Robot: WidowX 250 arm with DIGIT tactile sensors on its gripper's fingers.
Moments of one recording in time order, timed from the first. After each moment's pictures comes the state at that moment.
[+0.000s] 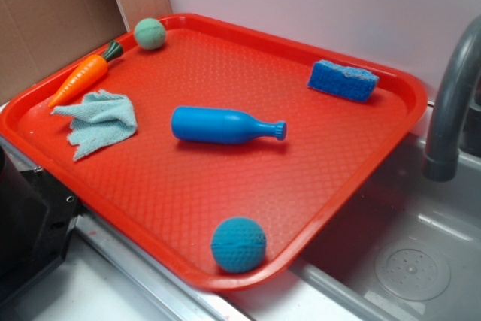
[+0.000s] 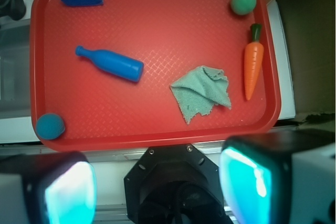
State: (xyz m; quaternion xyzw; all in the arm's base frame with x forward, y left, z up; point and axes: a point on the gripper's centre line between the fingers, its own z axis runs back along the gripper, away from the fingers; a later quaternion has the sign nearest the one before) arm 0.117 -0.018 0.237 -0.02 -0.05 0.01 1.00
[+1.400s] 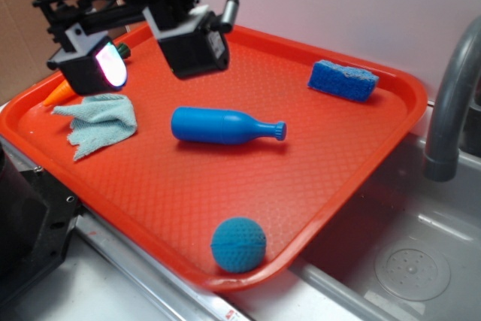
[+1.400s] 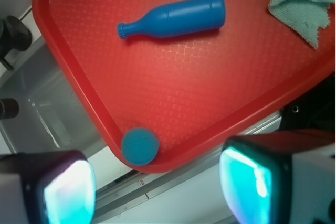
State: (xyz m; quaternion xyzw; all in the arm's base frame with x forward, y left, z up) arm 0.135 -0.133 0.159 -0.13 -0.01 0.26 0.96
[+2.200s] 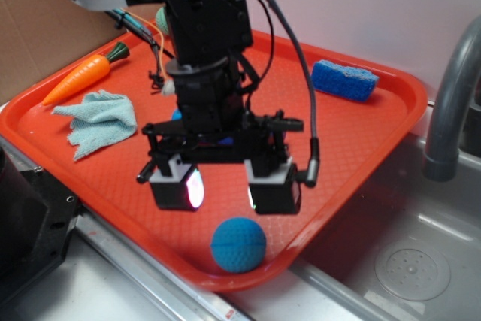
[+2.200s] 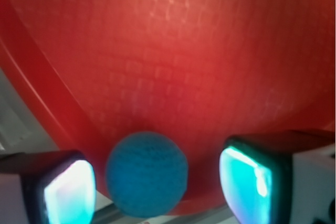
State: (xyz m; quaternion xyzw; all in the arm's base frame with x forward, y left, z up) arm 0.139 -0.174 0.056 -0.09 0.10 0.26 0.96
